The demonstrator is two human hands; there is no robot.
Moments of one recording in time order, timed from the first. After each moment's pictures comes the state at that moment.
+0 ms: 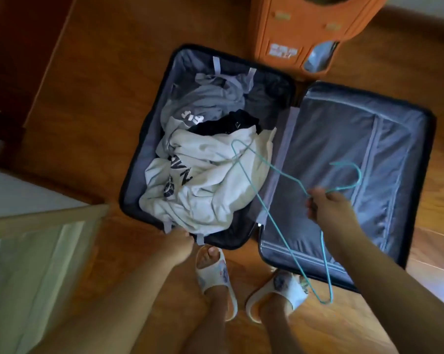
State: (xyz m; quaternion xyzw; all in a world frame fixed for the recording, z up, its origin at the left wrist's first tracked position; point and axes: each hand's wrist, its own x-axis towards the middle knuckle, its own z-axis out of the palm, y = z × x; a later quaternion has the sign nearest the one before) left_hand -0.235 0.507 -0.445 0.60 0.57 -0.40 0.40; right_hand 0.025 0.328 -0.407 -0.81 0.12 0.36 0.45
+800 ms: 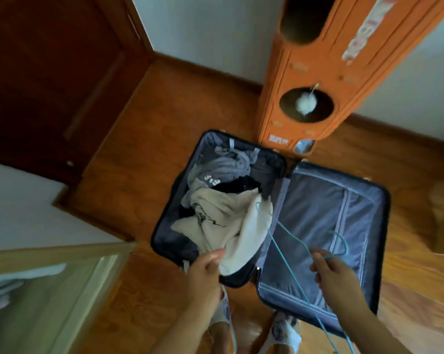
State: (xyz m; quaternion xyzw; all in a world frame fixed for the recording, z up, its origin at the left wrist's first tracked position) left_hand -0.188 0.473 -0.196 0.54 0.62 0.02 0.58; right_hand 0.007 0.313 -0.211 -0.86 -0.02 0.37 0.36
